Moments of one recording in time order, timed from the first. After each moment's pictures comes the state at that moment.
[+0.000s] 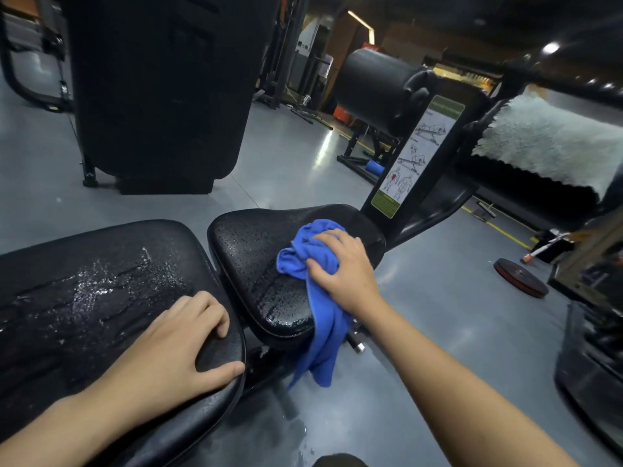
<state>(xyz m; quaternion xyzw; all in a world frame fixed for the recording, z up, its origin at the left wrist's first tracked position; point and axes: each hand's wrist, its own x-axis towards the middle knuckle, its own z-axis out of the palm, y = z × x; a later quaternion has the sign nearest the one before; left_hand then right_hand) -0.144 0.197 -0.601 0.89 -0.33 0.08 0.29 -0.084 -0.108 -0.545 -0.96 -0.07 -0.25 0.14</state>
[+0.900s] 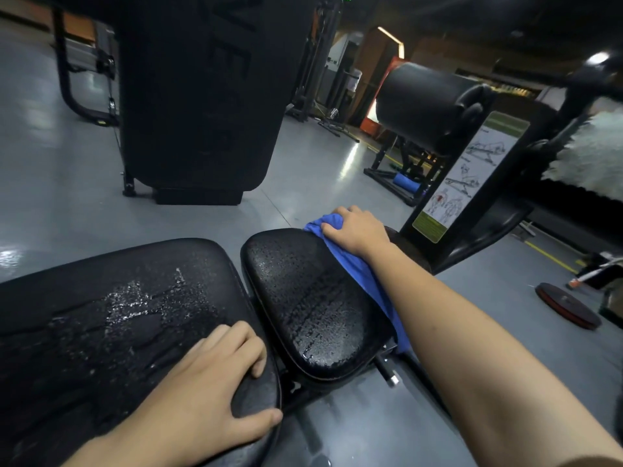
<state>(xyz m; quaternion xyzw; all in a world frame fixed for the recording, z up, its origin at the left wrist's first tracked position) -0.137 0.194 -0.599 0.89 -0.34 0.07 0.29 0.070 -0.096 -0.501 -1.00 0.00 -0.08 -0.02</state>
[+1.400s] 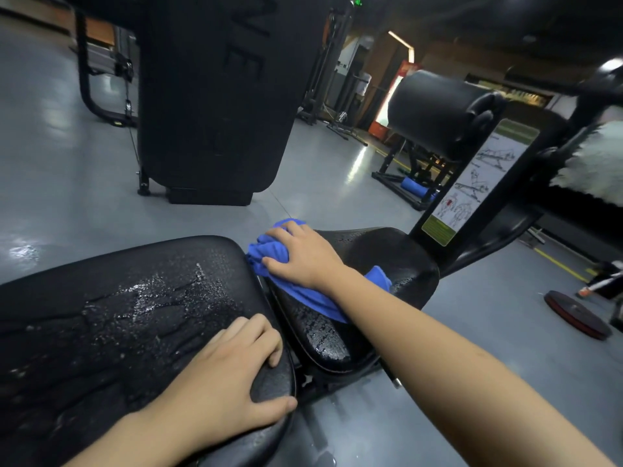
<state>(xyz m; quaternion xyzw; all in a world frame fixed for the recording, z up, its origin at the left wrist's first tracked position) -0.141 0.196 -0.597 0.90 -0.34 0.07 0.28 0.022 0.012 -0.543 -0.97 -0.22 -0.10 0.00</state>
